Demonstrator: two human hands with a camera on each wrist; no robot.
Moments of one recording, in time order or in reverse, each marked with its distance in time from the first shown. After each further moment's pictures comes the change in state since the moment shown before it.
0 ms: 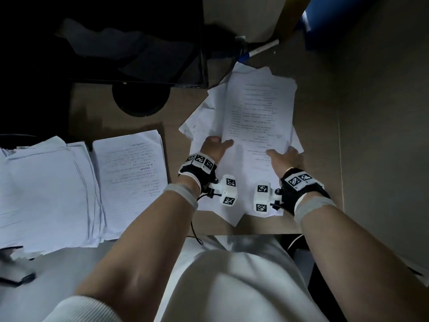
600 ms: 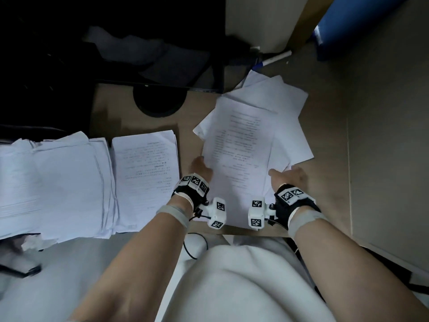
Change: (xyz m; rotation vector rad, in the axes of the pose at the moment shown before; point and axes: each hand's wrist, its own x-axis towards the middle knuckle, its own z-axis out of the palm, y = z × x) left_hand -0.042 -0.060 -0.039 0.293 0.200 -0.114; right_hand -0.039 0.021 0.021 -0.036 0.076 0.080
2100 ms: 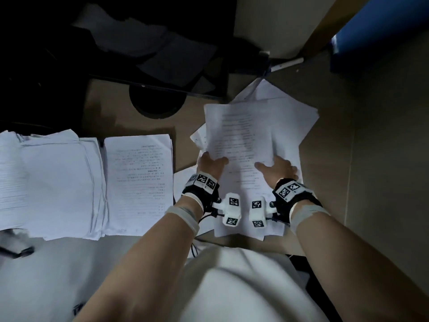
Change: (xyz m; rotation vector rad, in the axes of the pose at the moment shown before) left_hand 0.012 0.062 0.010 -0.501 0.021 -0.117; right_hand 0.039 -0.063 0.001 -0.492 -0.169 -0.343
